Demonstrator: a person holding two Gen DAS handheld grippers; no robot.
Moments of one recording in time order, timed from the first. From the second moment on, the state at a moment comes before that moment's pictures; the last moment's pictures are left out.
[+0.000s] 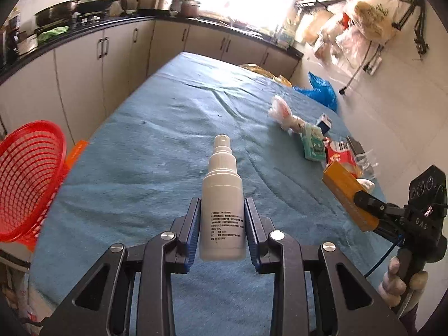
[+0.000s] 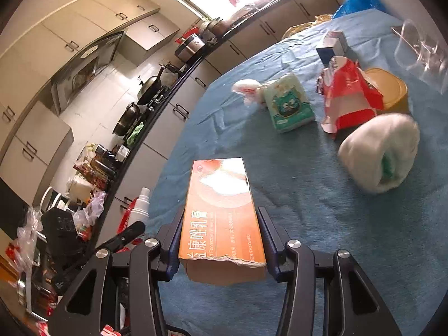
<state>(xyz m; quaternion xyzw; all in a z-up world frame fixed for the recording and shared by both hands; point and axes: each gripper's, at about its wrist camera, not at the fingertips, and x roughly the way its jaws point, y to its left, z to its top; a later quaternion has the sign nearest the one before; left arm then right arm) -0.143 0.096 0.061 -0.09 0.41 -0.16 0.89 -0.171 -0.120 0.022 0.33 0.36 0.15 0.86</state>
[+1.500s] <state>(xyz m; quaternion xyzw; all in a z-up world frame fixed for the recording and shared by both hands) -0.148 0.343 0.065 -0.18 0.35 0.06 0.92 -0.014 0.238 0.039 0.17 0.42 0.36 0.82</state>
